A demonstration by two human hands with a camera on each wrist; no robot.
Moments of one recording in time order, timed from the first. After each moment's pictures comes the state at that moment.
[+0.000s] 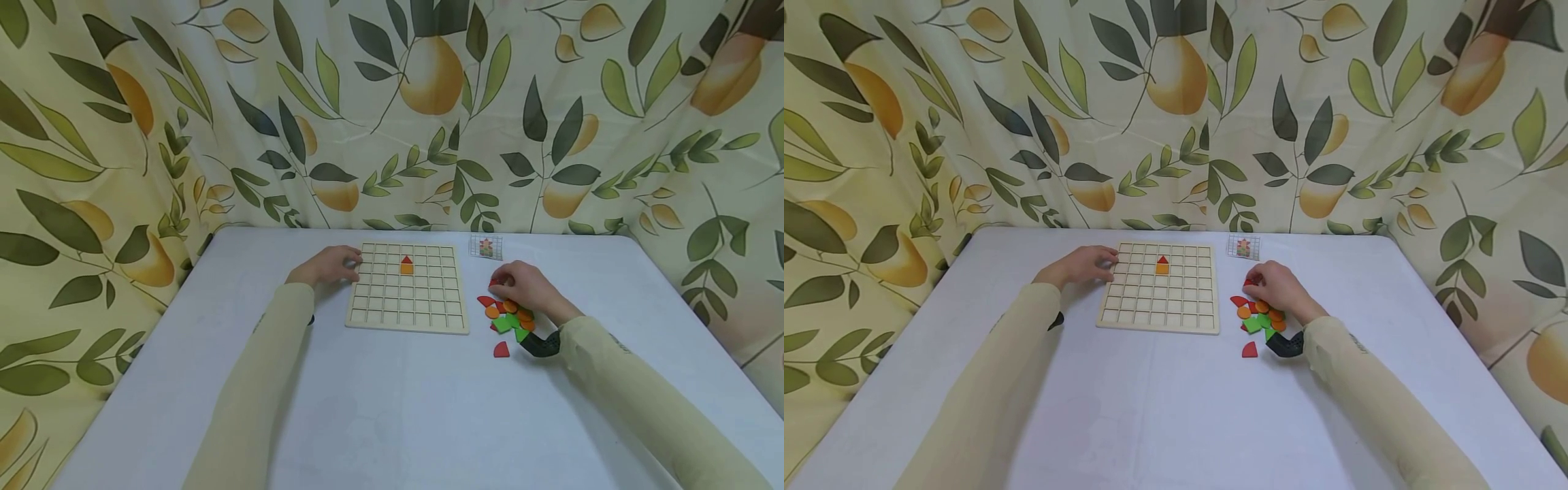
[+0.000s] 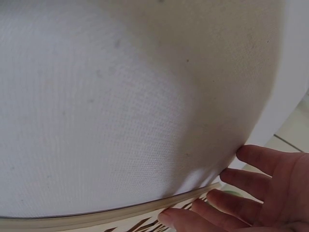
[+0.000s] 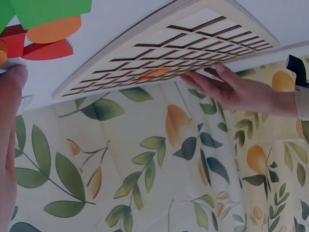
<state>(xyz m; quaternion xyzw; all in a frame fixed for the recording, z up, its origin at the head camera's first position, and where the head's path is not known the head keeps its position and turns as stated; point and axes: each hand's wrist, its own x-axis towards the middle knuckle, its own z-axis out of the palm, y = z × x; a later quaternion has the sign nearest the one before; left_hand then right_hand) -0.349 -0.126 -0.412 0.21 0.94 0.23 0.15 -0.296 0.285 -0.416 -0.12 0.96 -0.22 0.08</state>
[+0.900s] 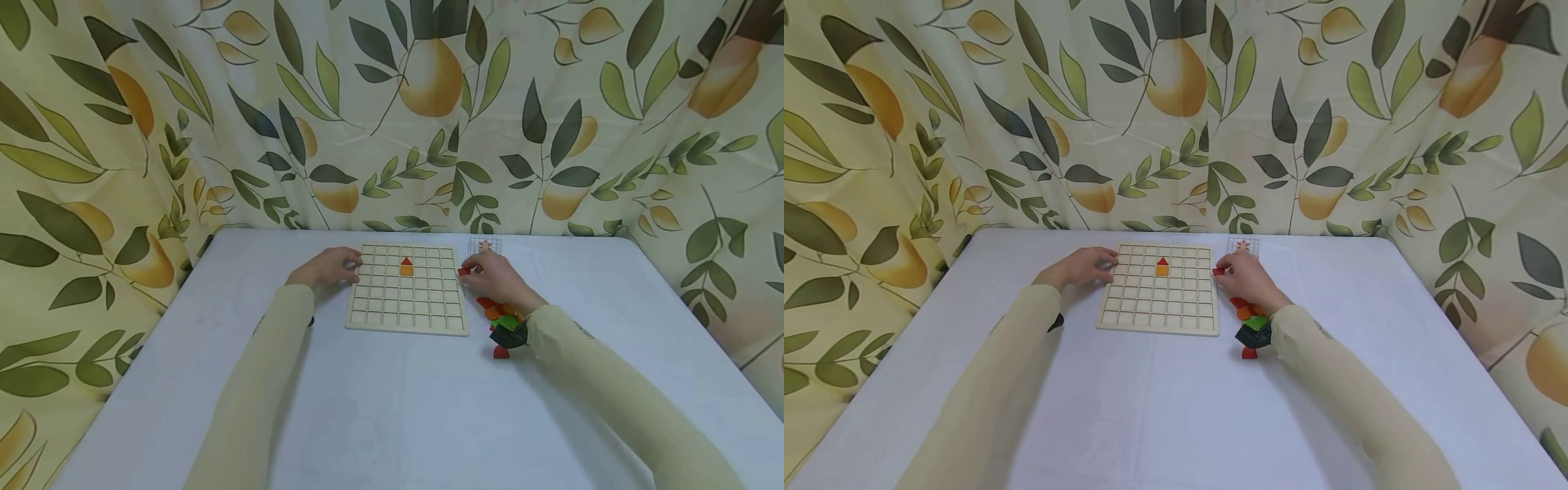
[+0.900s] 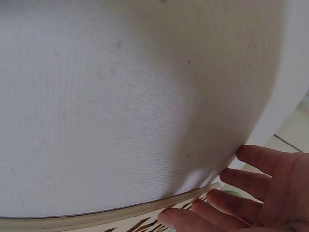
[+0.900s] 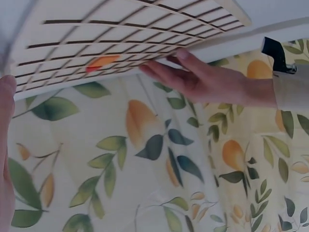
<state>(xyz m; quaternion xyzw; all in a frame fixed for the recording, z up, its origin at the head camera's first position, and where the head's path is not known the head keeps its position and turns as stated) -0.344 -0.124 -0.407 0.19 0.94 0.24 0.16 -0.310 0.230 -0.408 -0.15 0.96 -0.25 0.03</state>
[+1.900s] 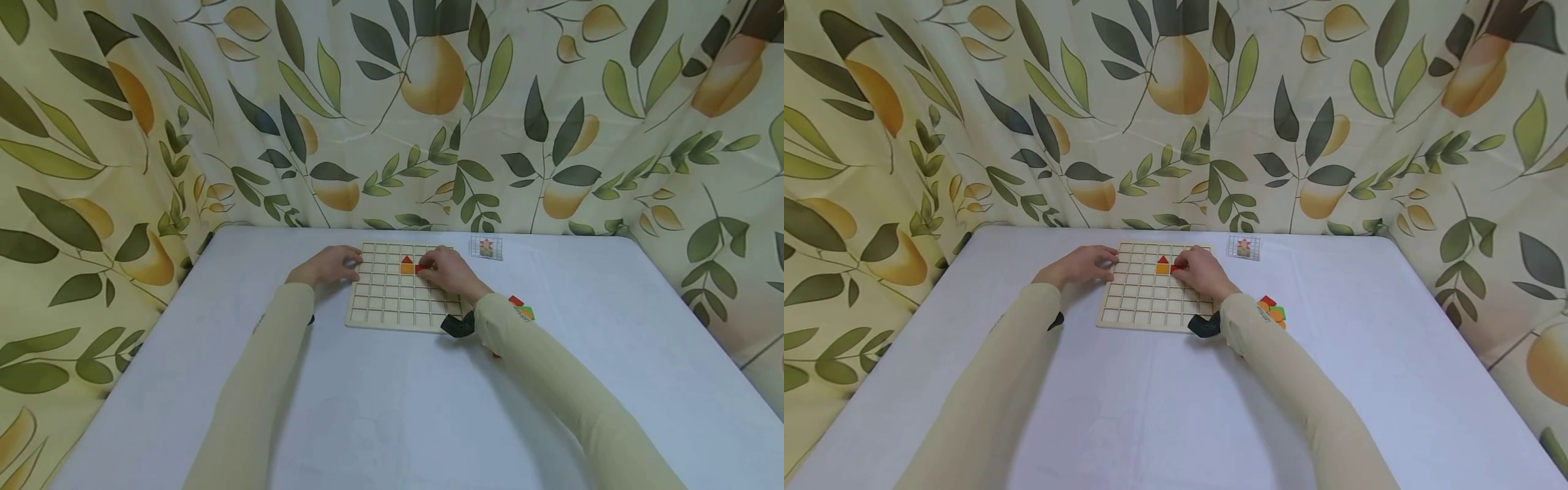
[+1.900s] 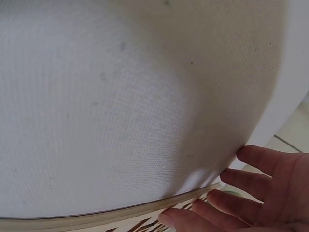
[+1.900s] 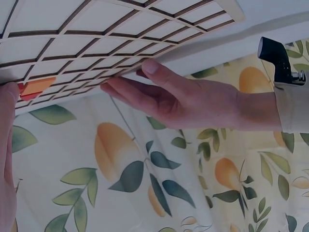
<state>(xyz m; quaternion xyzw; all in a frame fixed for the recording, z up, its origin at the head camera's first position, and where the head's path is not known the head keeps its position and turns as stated) -0.345 -0.124 -0.410 0.19 0.94 0.24 0.16 -0.334 0.153 -0.421 -0.22 0.95 -0.23 0.02</state>
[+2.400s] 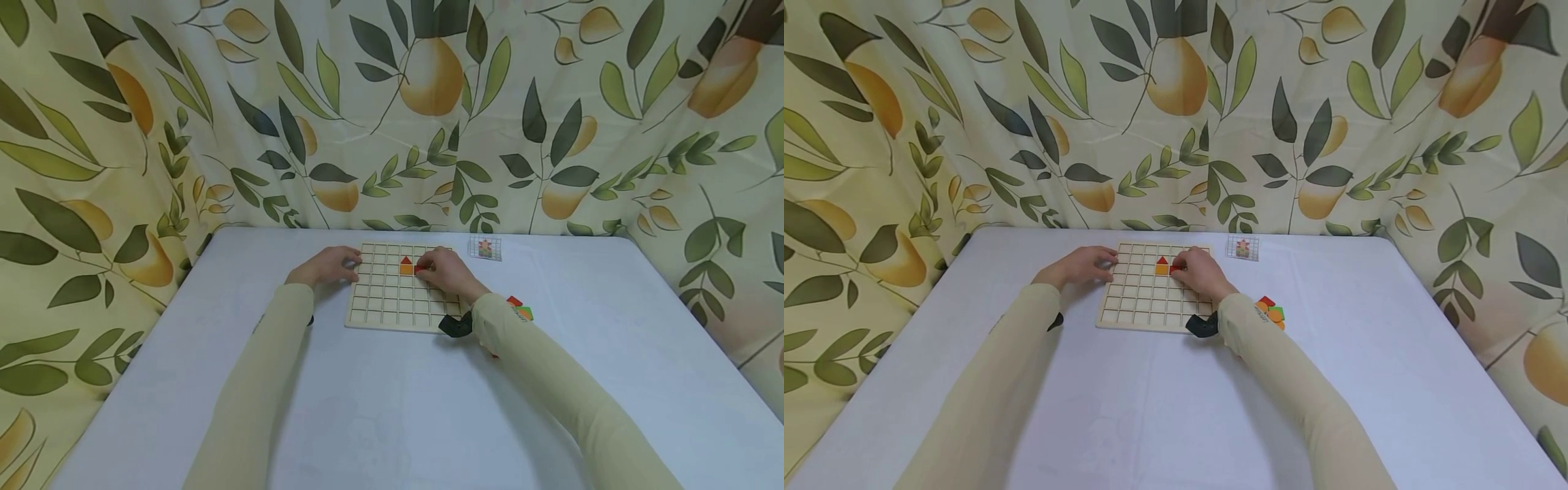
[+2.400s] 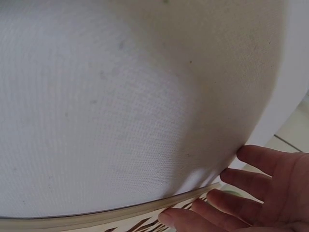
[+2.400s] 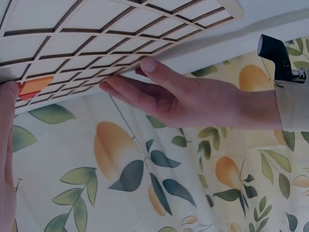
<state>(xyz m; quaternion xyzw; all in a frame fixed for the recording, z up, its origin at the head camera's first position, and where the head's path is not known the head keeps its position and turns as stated) -0.343 -0.124 -0.408 0.19 0.94 0.25 0.16 -0.336 0.153 -0.422 -0.21 0.95 -0.24 0.02</state>
